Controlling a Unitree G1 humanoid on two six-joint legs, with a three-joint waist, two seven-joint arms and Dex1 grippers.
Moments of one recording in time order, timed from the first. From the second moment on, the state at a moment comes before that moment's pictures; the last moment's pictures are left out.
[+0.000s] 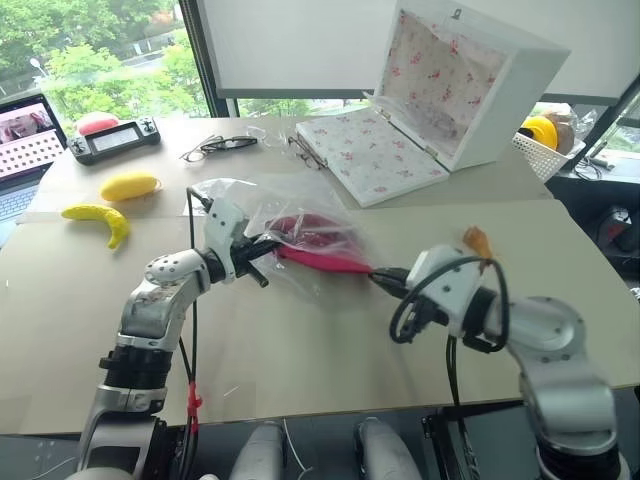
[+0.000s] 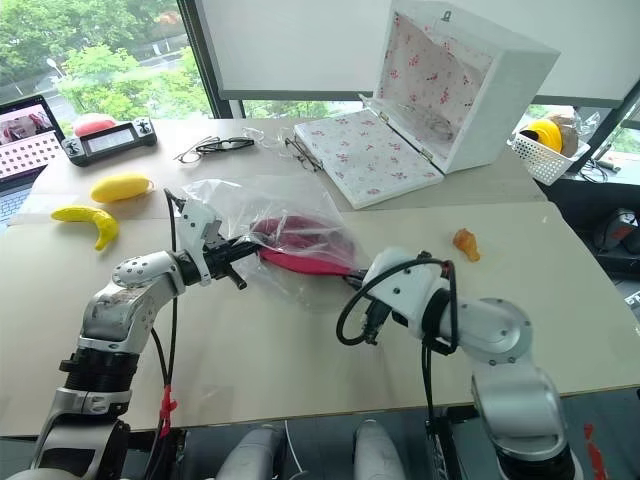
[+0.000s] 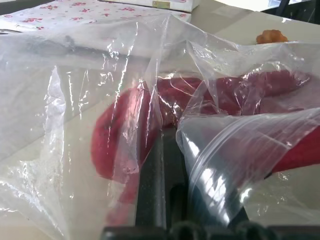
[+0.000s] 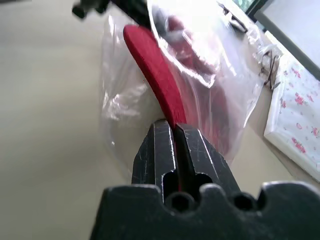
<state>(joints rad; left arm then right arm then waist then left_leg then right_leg) -0.50 0.48 0.02 0.02 -0.33 0.48 -0.74 -0.31 -0.51 -0.05 -0.92 0.05 0.91 0.94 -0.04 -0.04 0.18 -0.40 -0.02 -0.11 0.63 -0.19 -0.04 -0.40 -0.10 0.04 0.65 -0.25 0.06</state>
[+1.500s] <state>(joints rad) -0.56 0.69 -0.01 0.80 -0.11 -0.69 -1.13 -0.53 -0.72 0.41 -0.41 -0.36 0.18 0.41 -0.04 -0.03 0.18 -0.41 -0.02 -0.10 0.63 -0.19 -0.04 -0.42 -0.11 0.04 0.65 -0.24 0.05</state>
